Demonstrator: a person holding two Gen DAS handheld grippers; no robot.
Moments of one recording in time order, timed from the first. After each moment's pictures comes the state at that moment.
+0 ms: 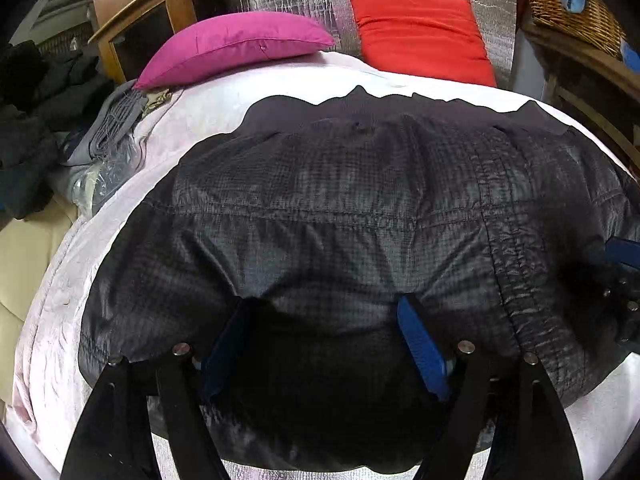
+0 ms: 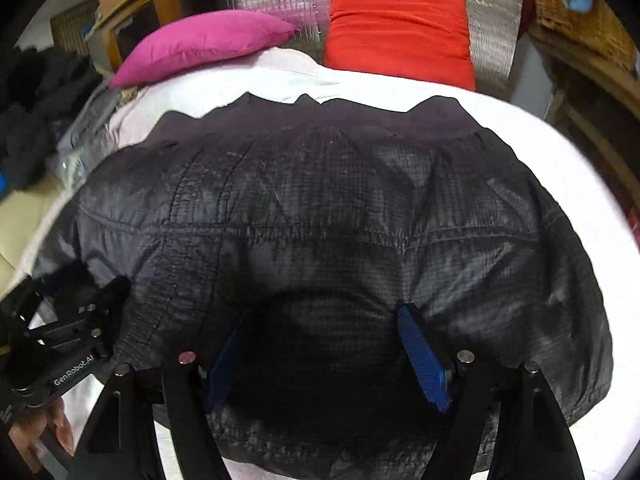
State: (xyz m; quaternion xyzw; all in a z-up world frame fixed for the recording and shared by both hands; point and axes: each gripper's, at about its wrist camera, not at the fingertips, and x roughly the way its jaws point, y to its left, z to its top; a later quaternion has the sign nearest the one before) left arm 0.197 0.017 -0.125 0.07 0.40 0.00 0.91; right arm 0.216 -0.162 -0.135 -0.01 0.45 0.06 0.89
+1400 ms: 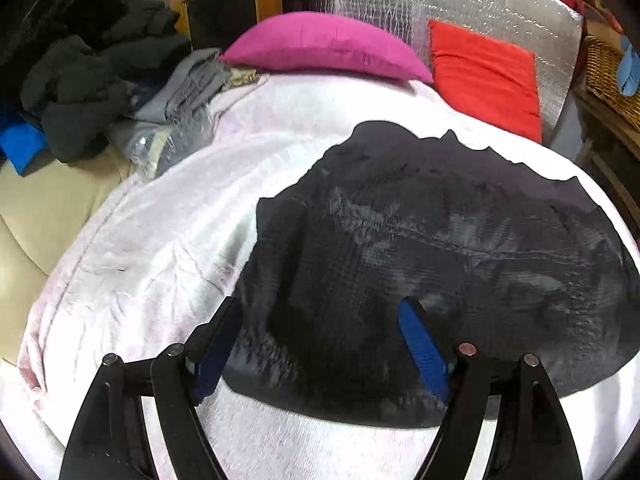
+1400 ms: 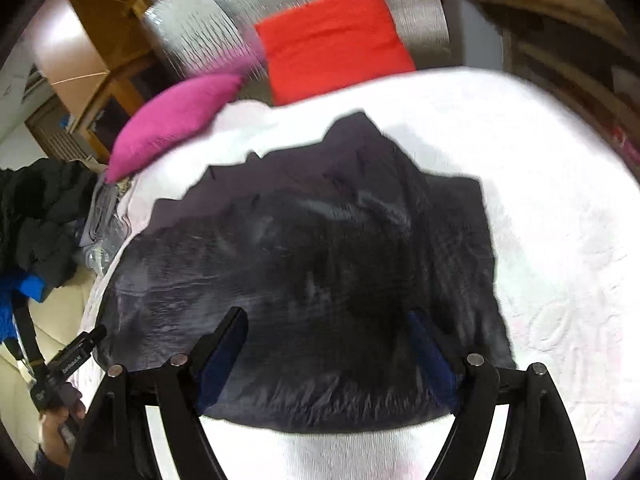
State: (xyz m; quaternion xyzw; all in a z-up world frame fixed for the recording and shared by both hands) left arm 0.186 0.110 -0.093 -0.02 0.39 0.05 0.92; right arm 0.166 -0.269 -0.079 0.17 0.41 0.06 0.89
